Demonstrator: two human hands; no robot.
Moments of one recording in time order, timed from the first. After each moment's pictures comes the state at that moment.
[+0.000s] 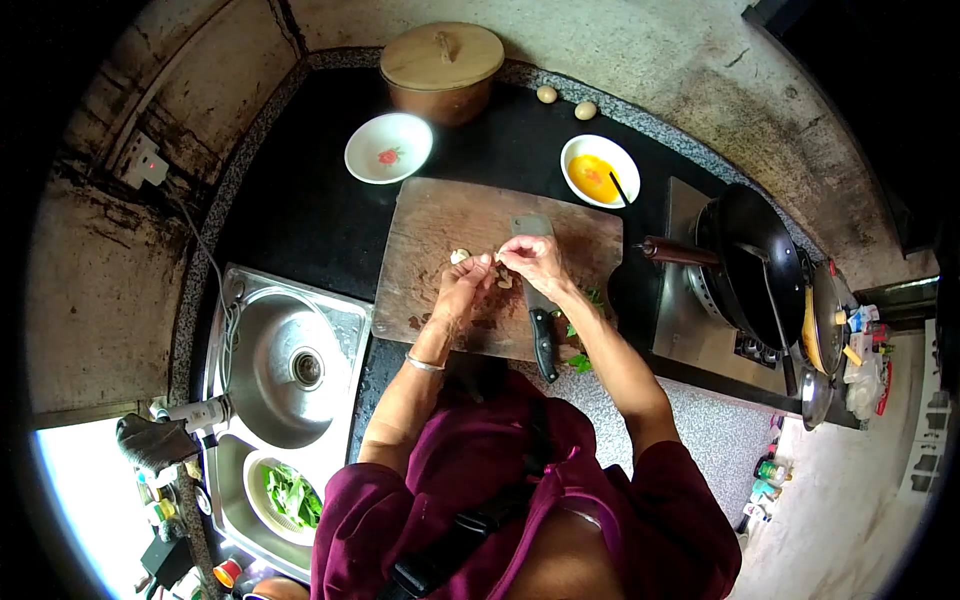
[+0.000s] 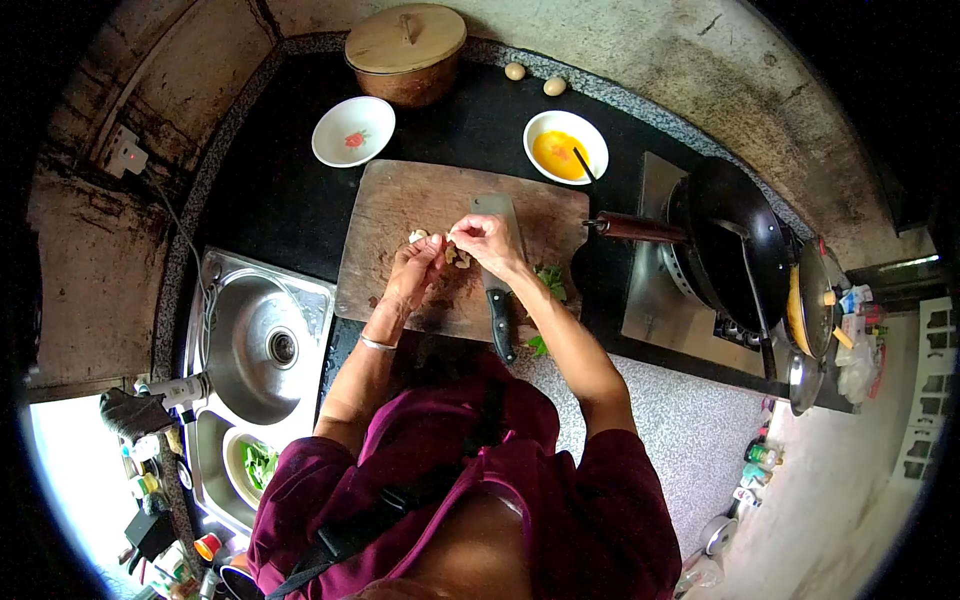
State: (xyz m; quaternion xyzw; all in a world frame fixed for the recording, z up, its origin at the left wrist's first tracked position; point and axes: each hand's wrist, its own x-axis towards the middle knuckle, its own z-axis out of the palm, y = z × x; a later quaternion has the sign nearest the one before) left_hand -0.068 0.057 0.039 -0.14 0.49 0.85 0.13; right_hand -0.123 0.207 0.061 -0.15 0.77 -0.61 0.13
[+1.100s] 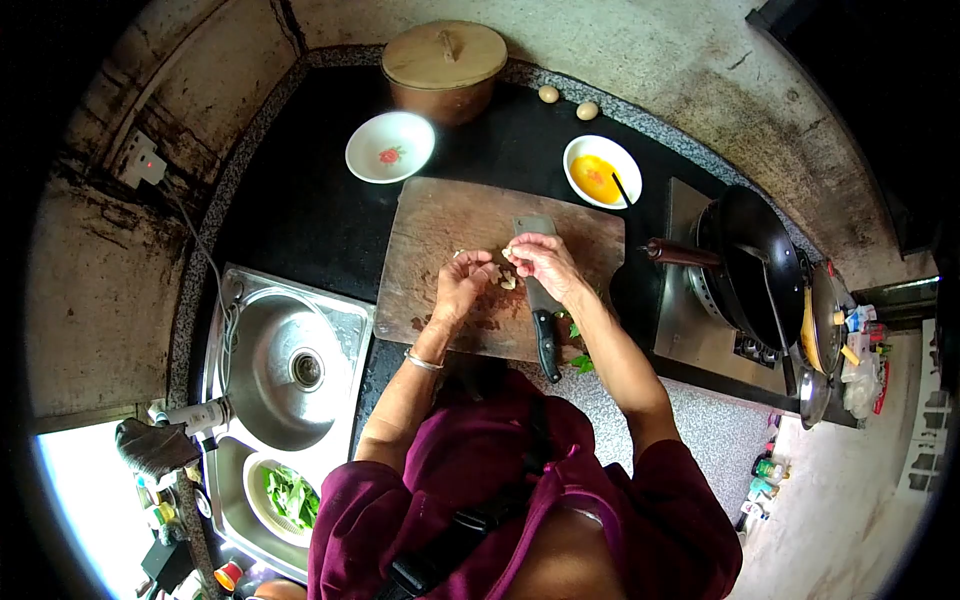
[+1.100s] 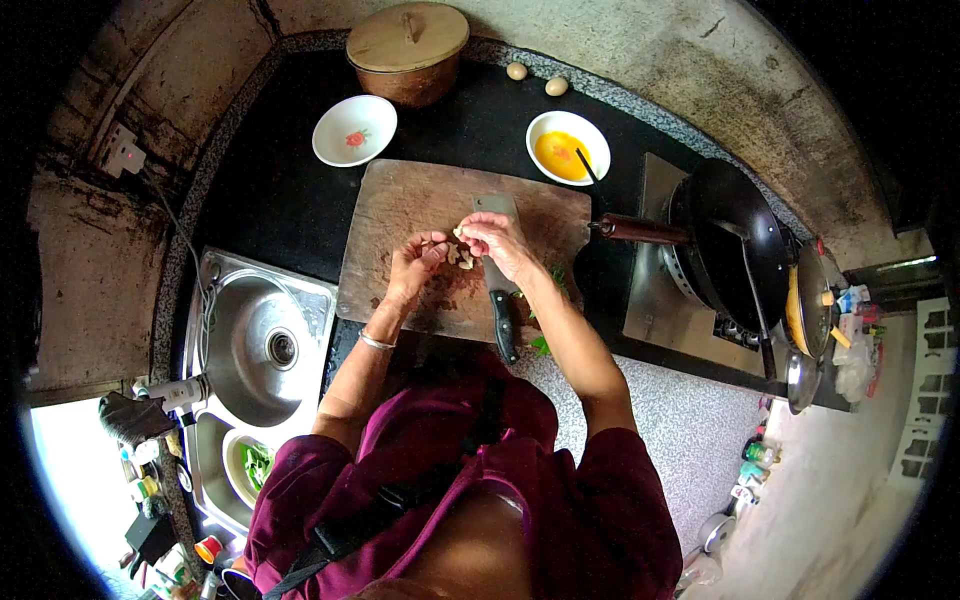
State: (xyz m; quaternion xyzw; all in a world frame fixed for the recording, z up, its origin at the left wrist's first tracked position) left_hand -0.073 0.052 0.017 -0.11 0.57 0.81 0.04; right_hand -0.128 0.217 0.059 -0.02 0.56 -0.78 0.27
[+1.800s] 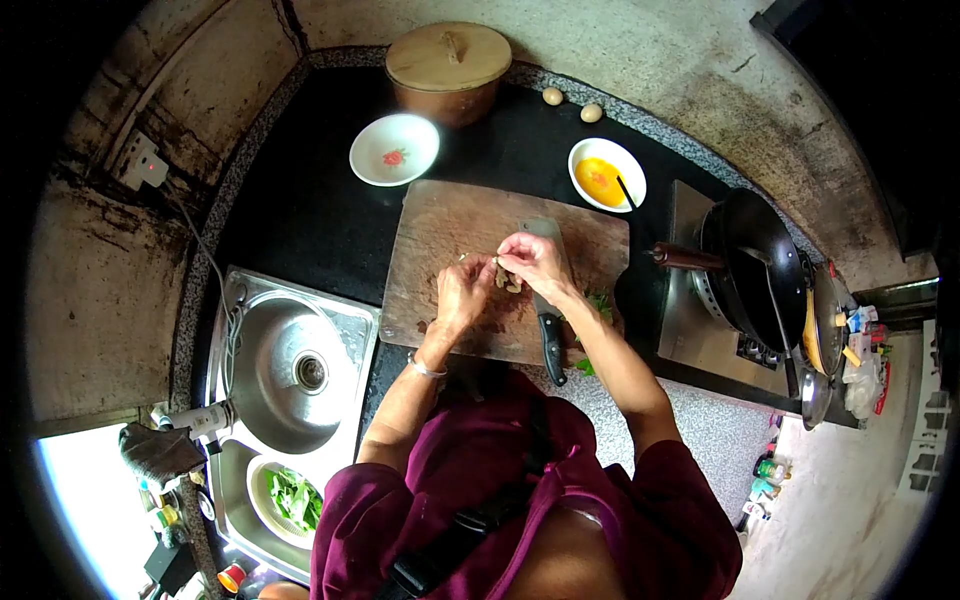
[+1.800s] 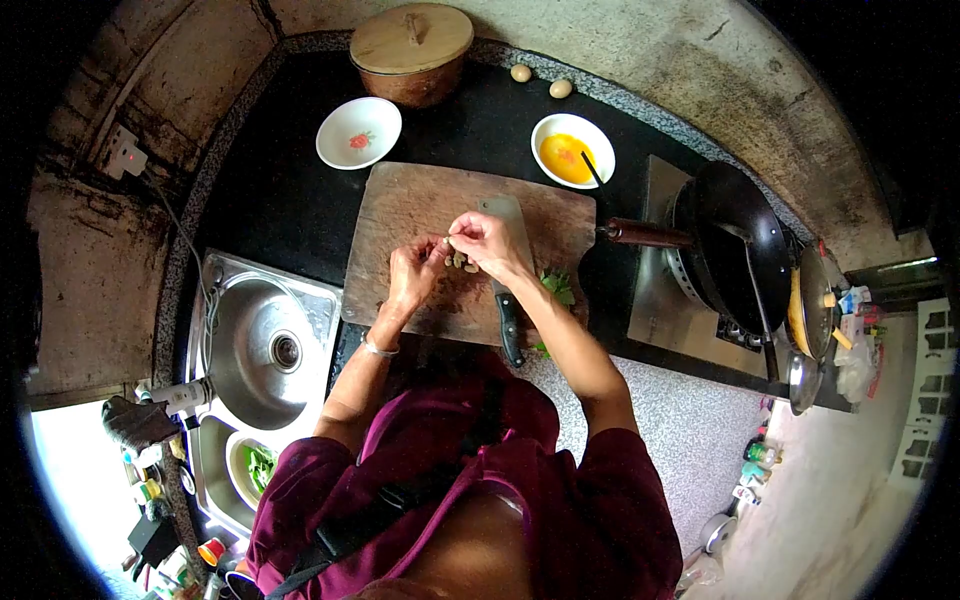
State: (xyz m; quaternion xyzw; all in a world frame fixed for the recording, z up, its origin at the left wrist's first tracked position) left_hand -0.068 0.045 0.049 -0.05 0.81 0.58 -0.06; right_hand -0.124 0.193 0.060 -0.08 0.71 -0.66 0.23
